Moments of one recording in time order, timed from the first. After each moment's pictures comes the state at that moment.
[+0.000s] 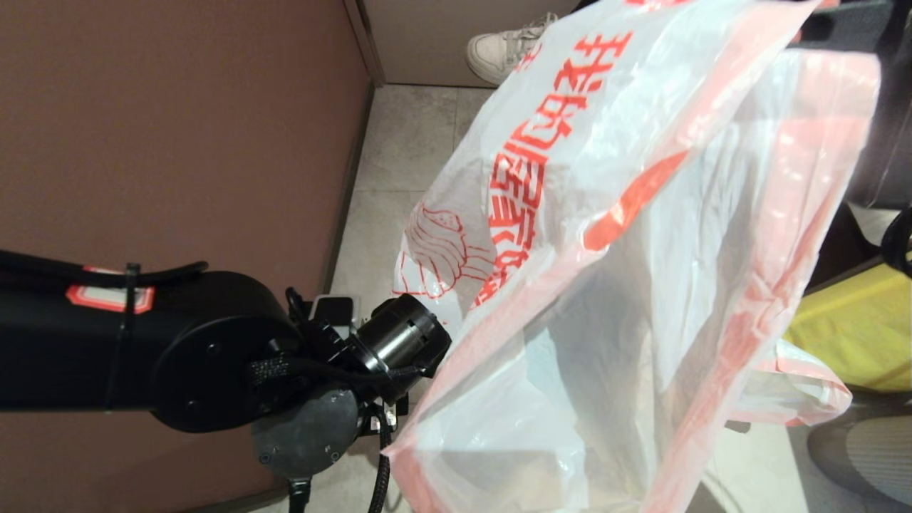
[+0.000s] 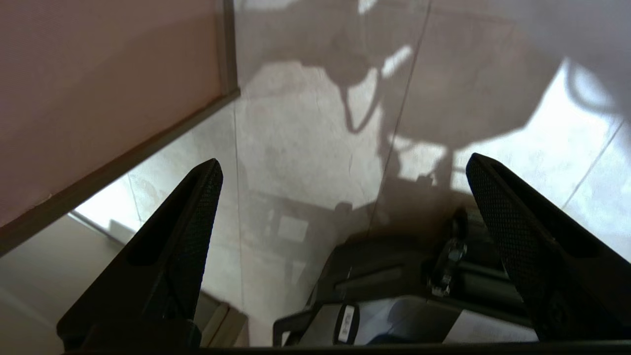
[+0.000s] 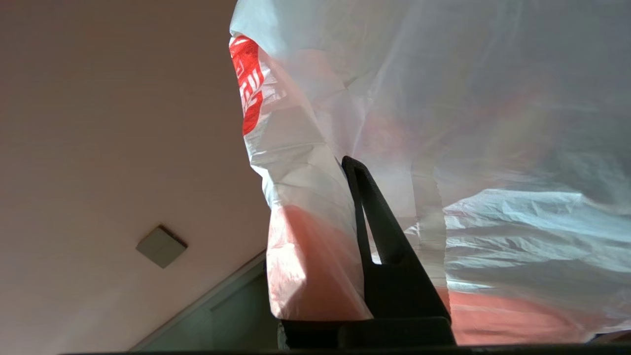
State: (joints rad) left arm -0.83 1.75 -1.13 0.63 0.74 -0.86; right arm 0.54 1.40 -1.46 0.04 0.76 1.64
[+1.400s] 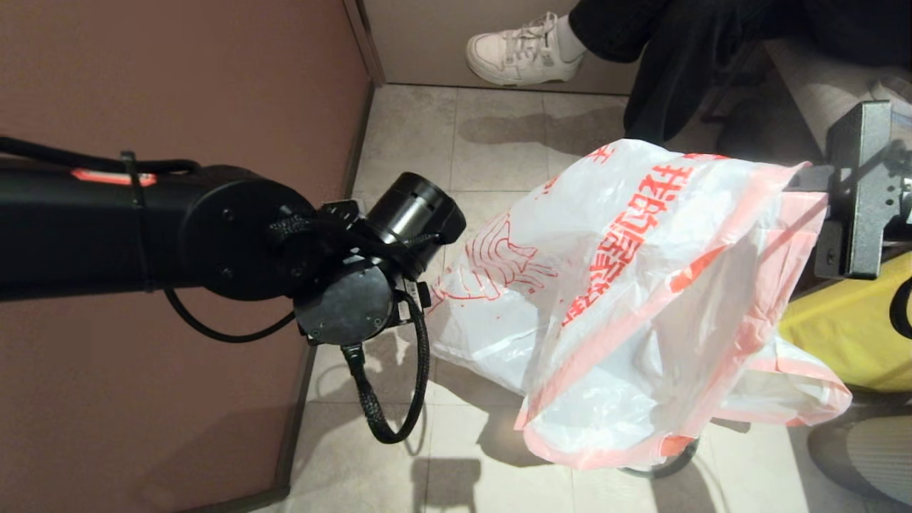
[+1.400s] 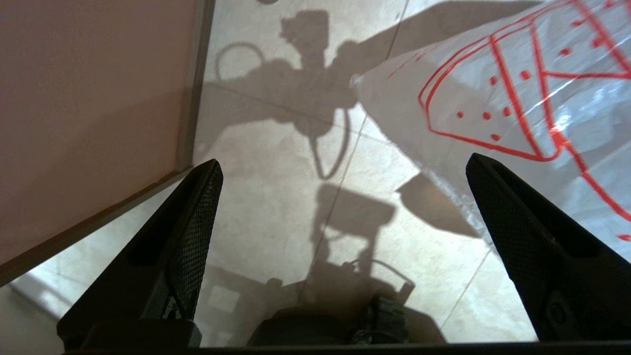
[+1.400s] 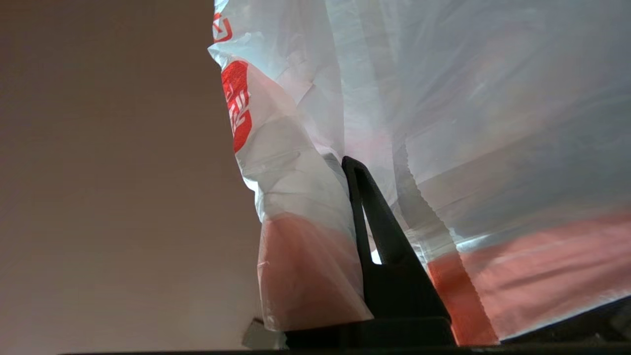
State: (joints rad) left arm -0.76 1.83 -1.49 0.64 0.79 -0.81; right arm 0.15 1.42 -1.23 0.00 0.98 1.87
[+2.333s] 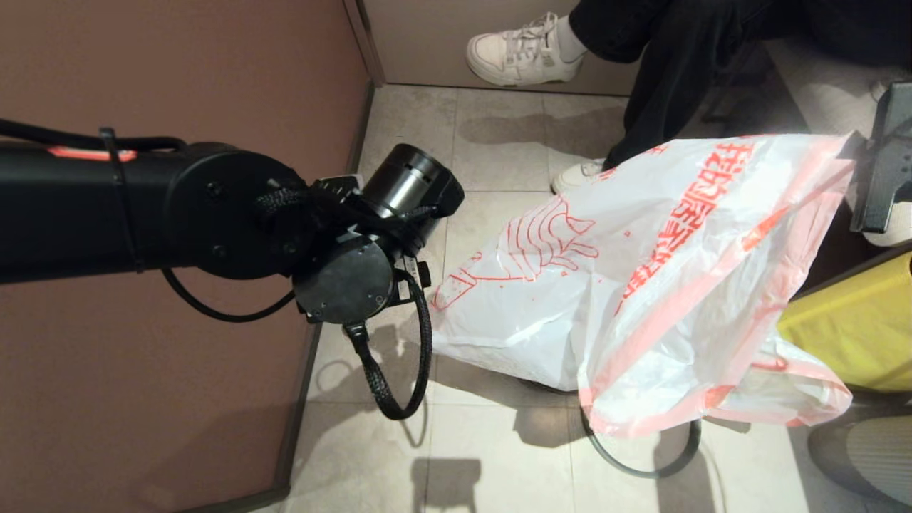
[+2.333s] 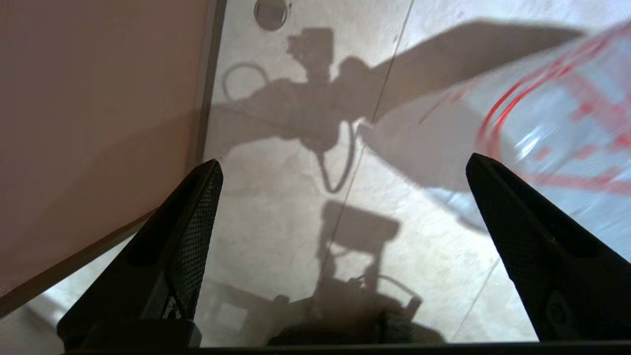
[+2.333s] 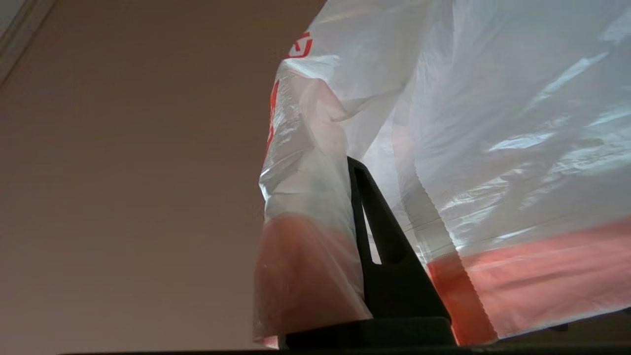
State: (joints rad) left arm -0.76 1.83 -1.55 0.64 0.82 -0.75; right arm -0.08 1.52 -1.38 0.05 0.92 1.70
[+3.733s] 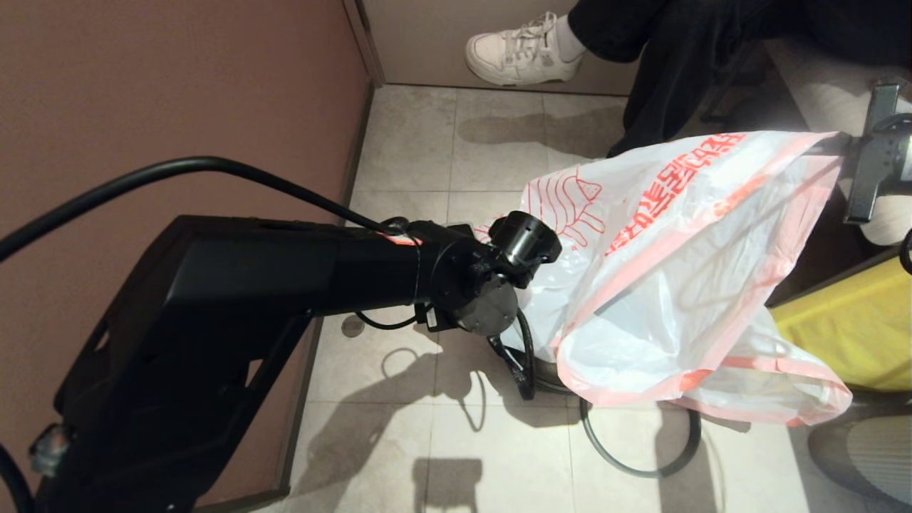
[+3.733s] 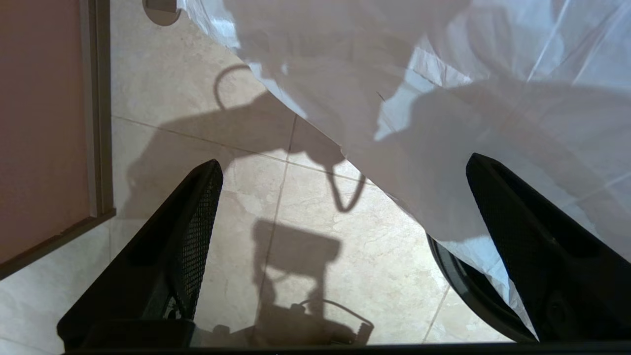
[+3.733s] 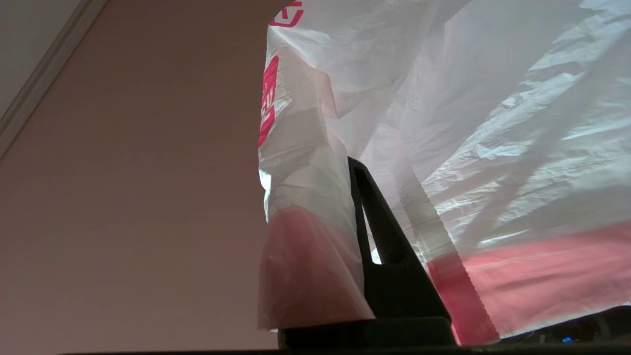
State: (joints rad) left arm -0.79 2.28 -1.94 0.57 0.79 -0.73; right arm -0.13 1.59 -1.45 0.09 0.89 1.70
